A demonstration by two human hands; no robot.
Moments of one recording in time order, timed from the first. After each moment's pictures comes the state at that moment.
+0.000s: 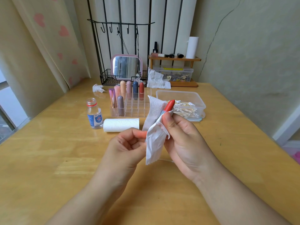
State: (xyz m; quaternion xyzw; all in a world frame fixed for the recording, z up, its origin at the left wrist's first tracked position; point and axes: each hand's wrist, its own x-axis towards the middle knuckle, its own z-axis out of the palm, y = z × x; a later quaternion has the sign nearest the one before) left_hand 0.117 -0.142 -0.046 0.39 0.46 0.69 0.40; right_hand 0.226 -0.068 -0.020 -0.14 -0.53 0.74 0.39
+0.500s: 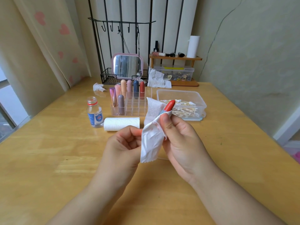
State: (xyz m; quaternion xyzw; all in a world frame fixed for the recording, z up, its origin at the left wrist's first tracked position) left_hand 0.118 -0.143 -0.047 0.39 0.47 0.71 0.35; right_hand 0.223 -0.070 -0.028 -0.19 -0.58 0.69 0.39
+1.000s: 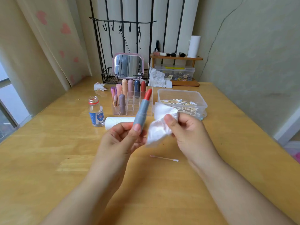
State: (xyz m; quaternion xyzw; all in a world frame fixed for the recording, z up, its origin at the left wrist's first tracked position) left_hand 0.108 -0.138 -0.045 0.31 0.45 0.75 0.38; right_hand 0.231 -0.043 -0.034 -0.31 -0.68 0.49 0.44
